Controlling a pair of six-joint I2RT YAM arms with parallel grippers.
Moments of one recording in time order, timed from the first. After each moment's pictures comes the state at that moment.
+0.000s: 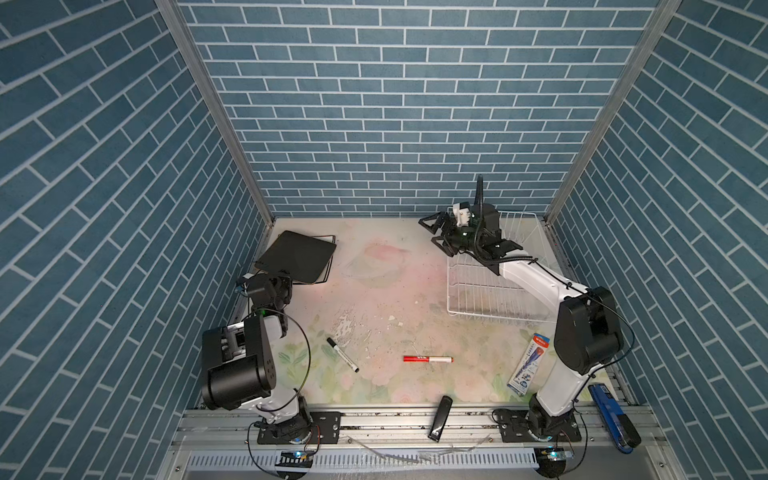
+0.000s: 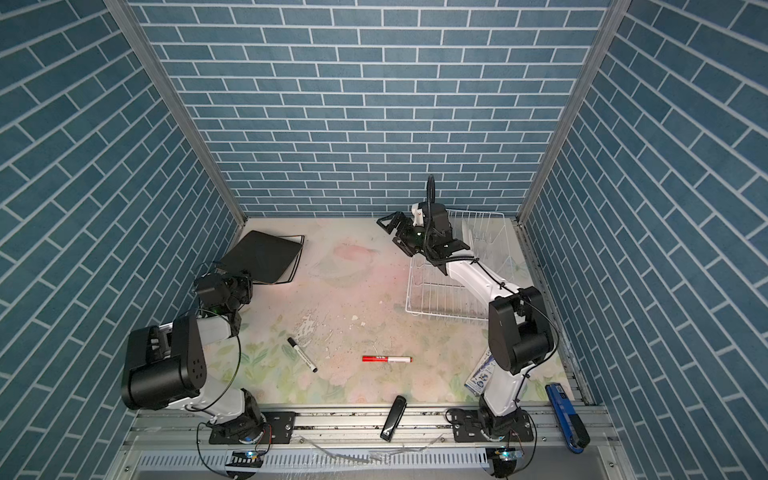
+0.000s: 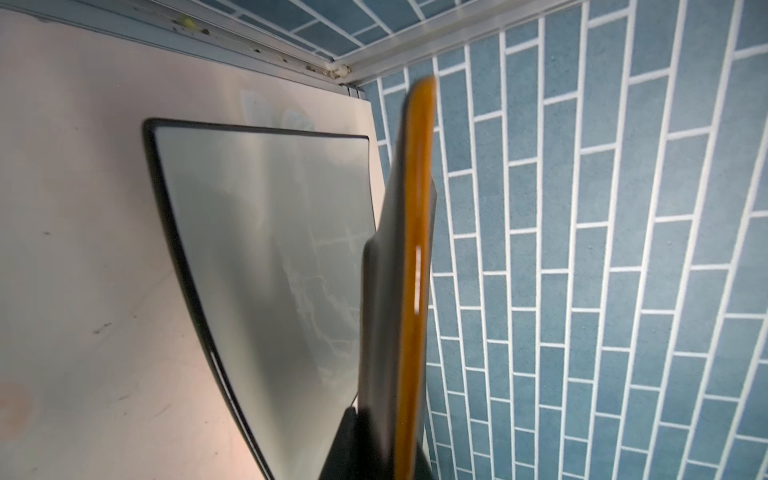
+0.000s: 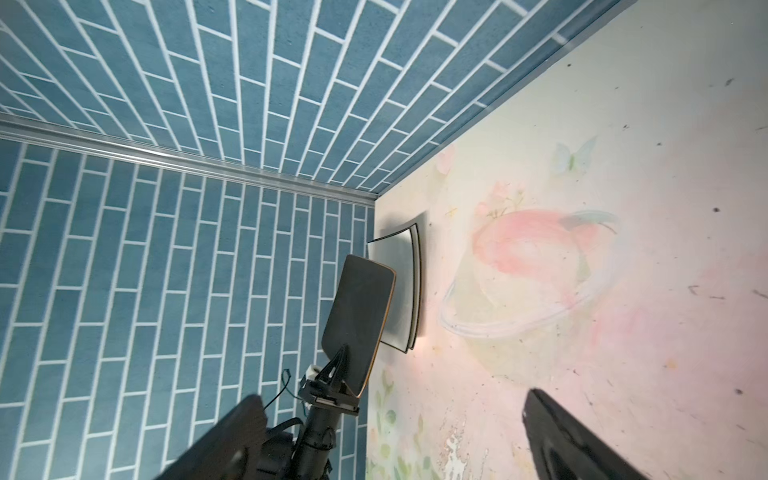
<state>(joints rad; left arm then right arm) 0.32 1.55 0.52 0.71 0.22 -1.28 0.46 1.77 1.41 -0.03 -0.51 1.02</state>
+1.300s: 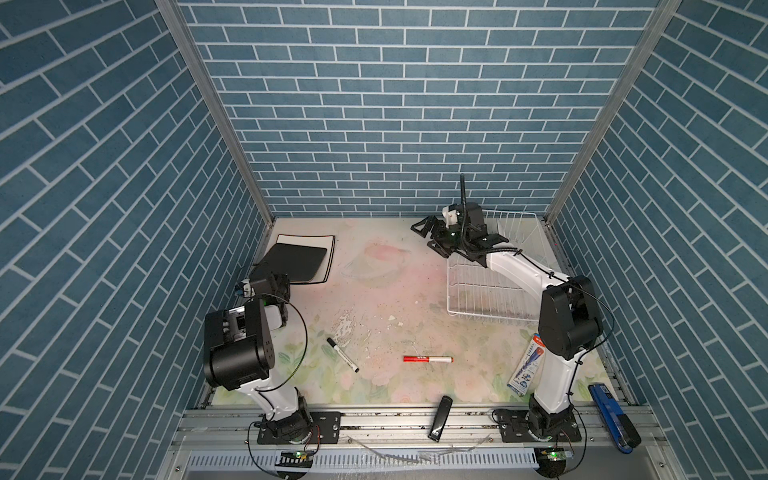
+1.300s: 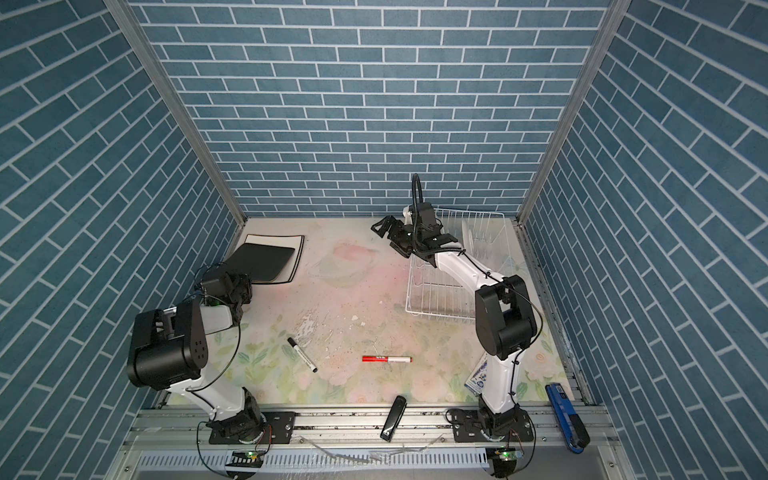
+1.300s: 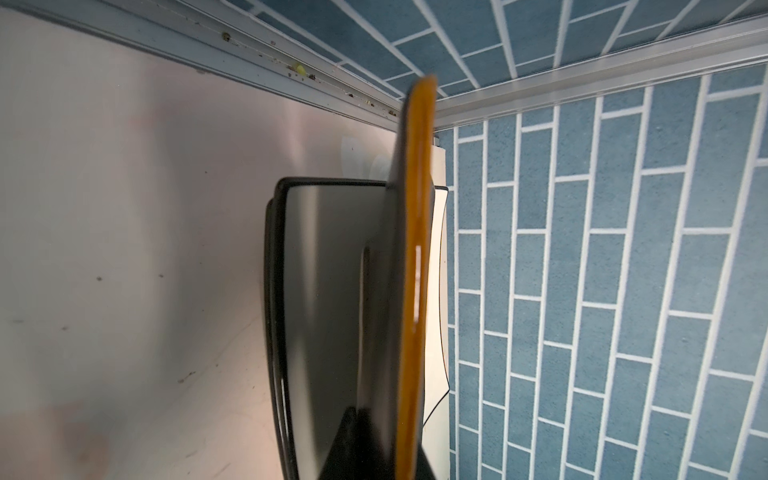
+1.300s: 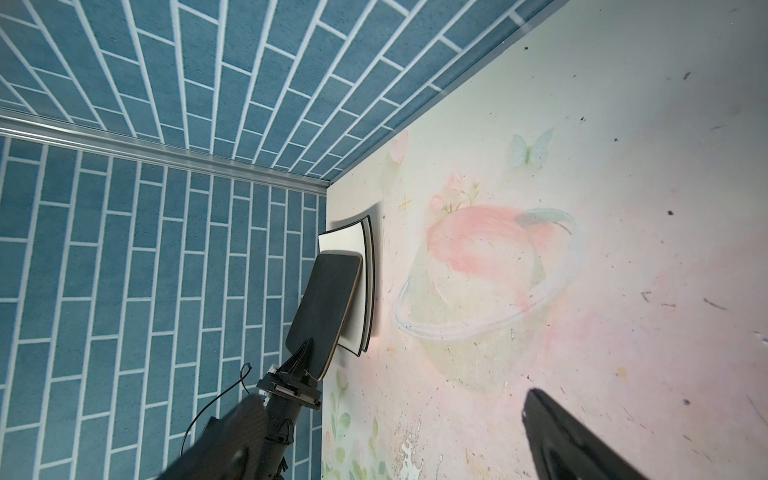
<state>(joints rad) 0.32 1.67 0.64 0.58 0.10 -1.35 0.49 1.90 1.53 -0.15 -0.46 0.94</state>
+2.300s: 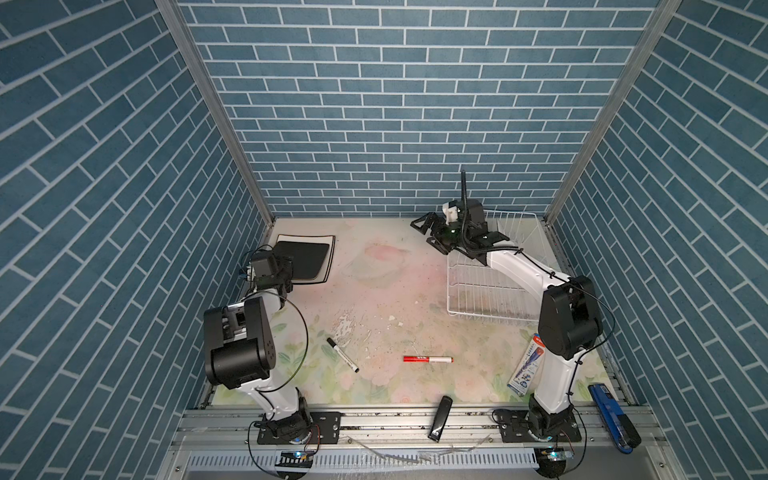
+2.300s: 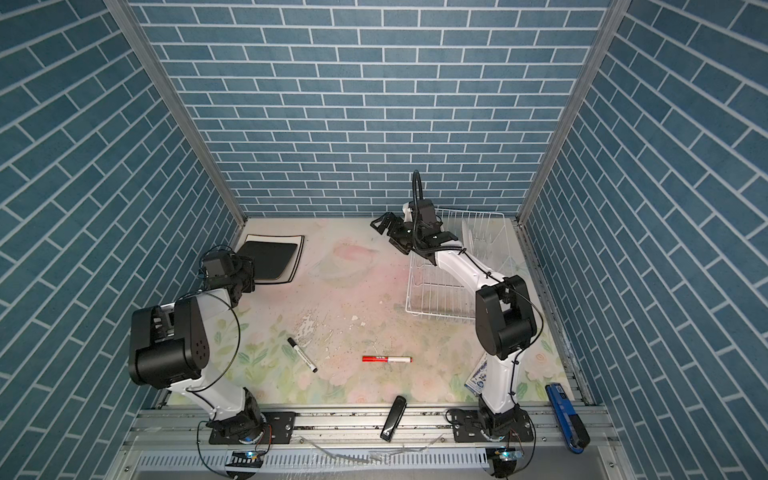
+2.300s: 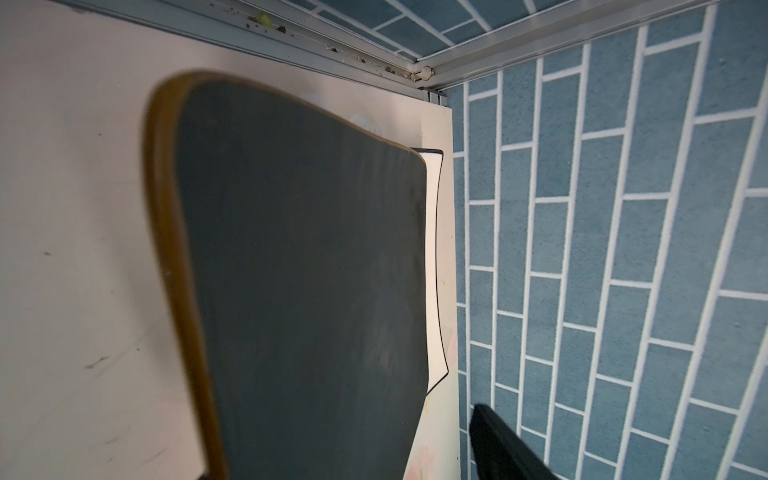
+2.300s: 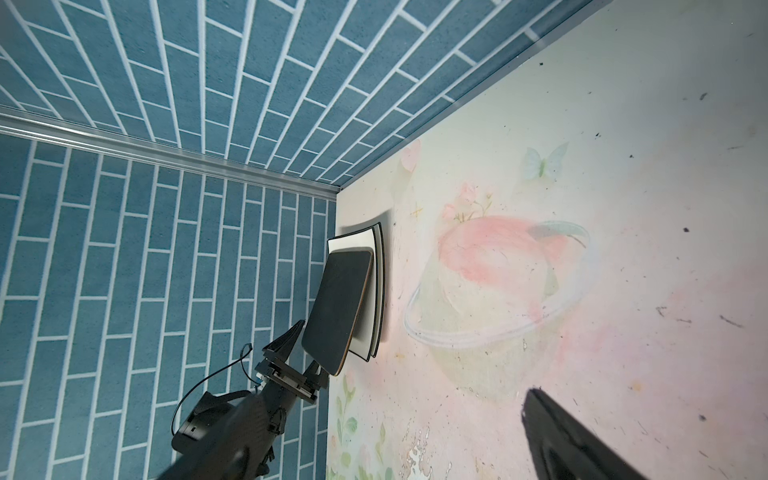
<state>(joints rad) 0.28 1.68 0.85 0.26 0.12 -1.30 0.49 1.90 1.56 -0.15 -0.46 0.94</state>
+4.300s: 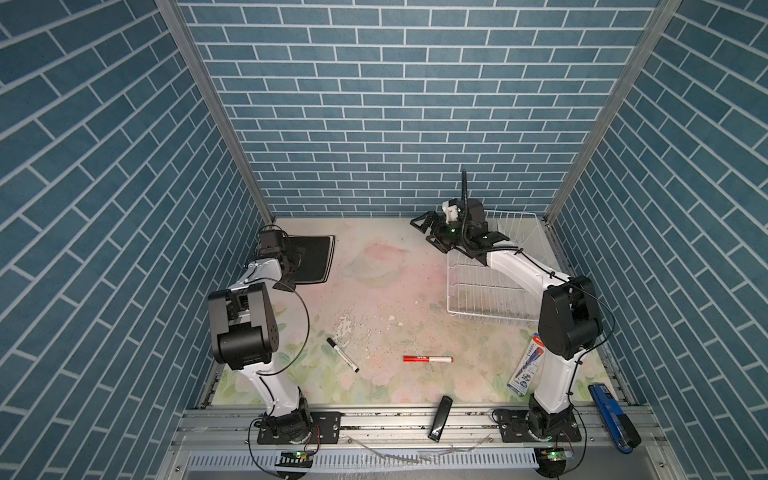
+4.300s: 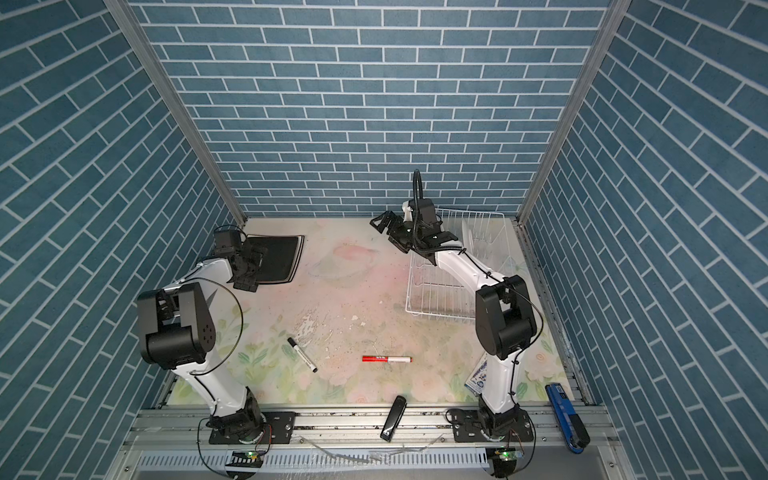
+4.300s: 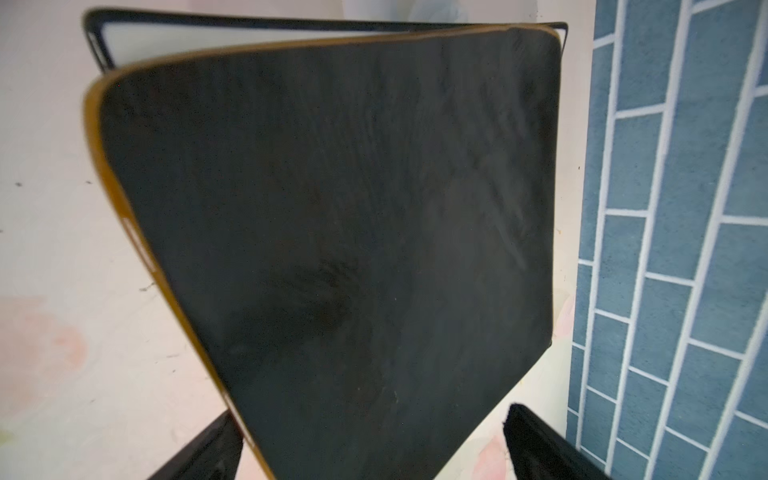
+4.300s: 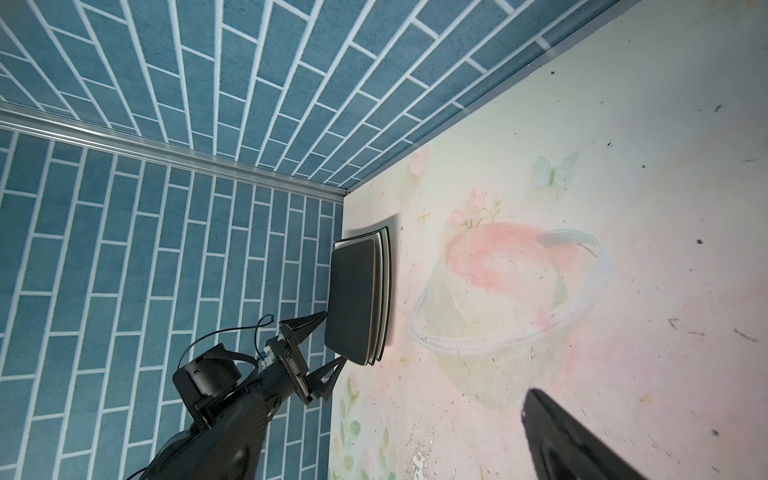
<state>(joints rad) 0.22 1.81 1.23 -0.37 0.10 -1.16 0.49 1.90 1.56 -0.12 -0.46 0.94</state>
